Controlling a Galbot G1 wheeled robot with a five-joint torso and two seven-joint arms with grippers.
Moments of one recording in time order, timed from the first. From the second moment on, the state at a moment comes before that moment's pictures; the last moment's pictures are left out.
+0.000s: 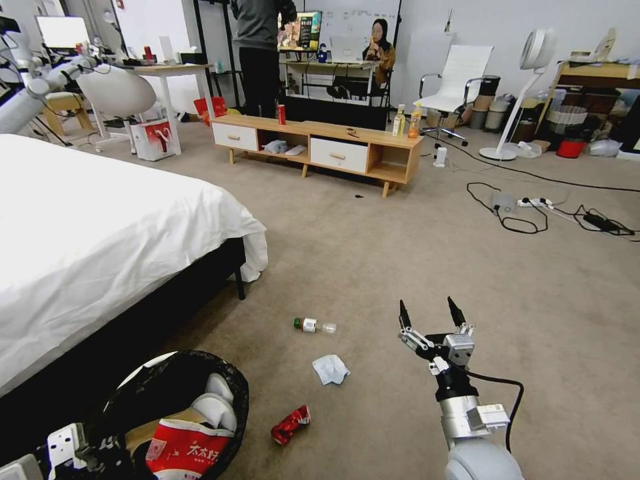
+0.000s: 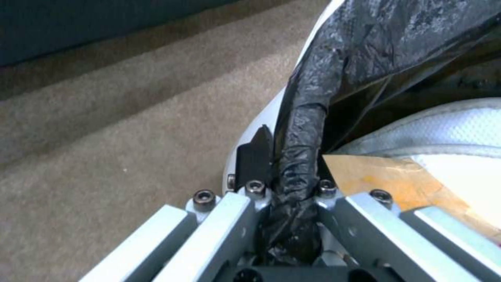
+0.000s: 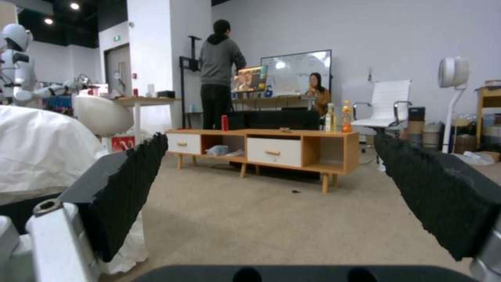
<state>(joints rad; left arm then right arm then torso) 1.74 -1.42 -1.01 -2.29 -0.73 0.74 -0.23 -1.33 1.14 0.27 1.94 0.25 0.34 0.28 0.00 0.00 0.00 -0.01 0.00</state>
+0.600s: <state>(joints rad) 1.74 -1.42 -1.01 -2.29 -0.73 0.74 -0.23 -1.34 1.15 0.27 1.94 0.25 0.35 0.27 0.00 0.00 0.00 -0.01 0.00</state>
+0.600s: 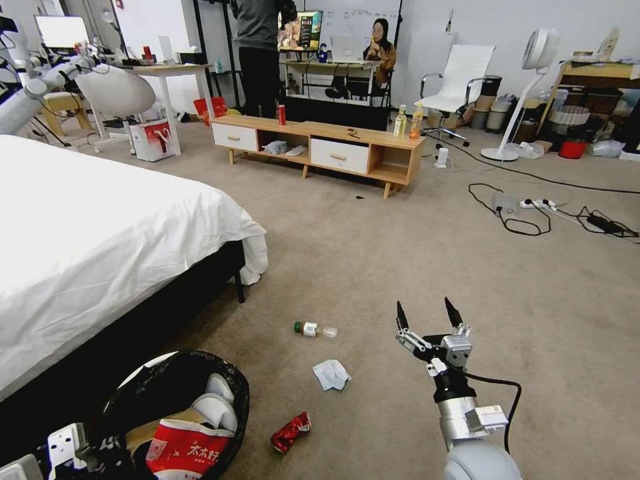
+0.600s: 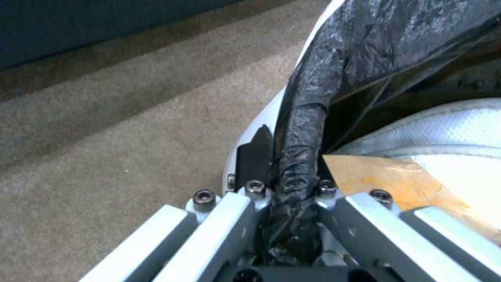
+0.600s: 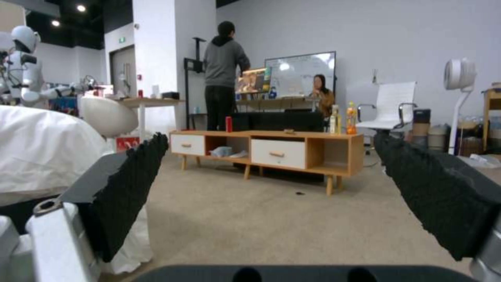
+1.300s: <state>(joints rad) 1.74 -1.43 -1.01 -2.28 -0.73 0.74 -0.23 -1.33 1.15 0.27 1.92 0.24 0.36 0.26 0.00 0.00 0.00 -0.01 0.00</state>
